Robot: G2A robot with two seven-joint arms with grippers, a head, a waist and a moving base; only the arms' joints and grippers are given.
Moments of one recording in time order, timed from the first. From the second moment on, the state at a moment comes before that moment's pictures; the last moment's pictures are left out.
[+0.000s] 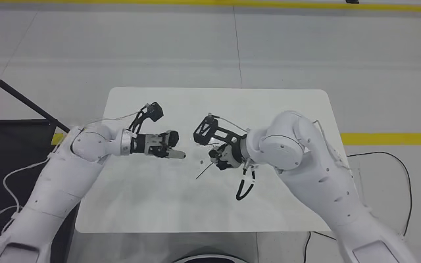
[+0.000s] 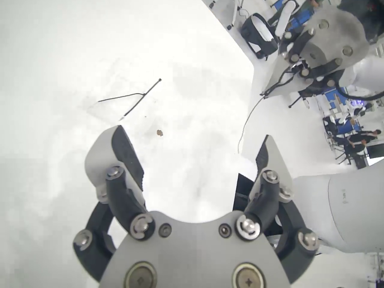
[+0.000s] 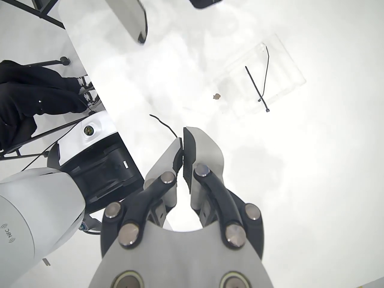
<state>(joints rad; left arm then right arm) 0.80 -0.90 -1.02 -1.33 -0.04 -0.81 -1.02 -0.56 -1.26 0.83 -1.71 -0.55 -0.18 1.47</state>
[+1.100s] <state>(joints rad) 0.80 -0.83 -0.83 -1.41 0.19 -1.01 -0.58 -0.44 -1.29 0.74 -1.58 -0.40 -0.27 1.43</state>
